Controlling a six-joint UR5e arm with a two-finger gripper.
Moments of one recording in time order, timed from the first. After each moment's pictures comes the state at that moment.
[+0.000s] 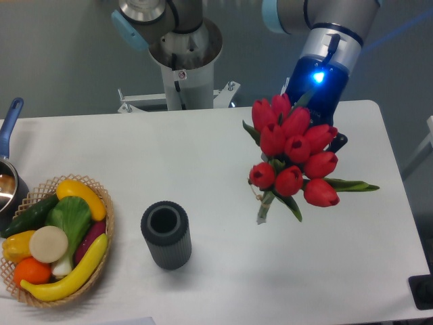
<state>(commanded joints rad) 2.71 -1.76 -1.58 -0.77 0.78 0.89</state>
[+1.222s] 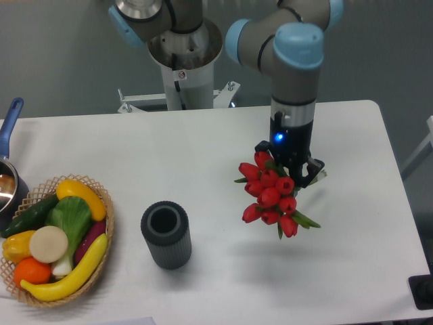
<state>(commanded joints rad) 2.61 -1.85 -1.80 -0.78 1.58 1.32</state>
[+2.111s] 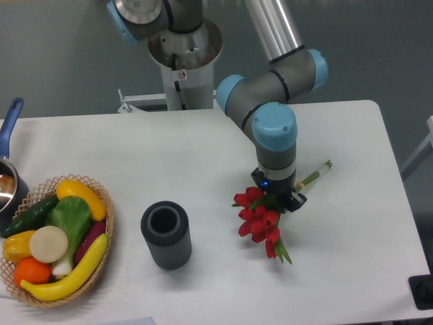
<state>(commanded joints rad) 2.56 -2.02 -1.78 -0.77 1.66 1.32</state>
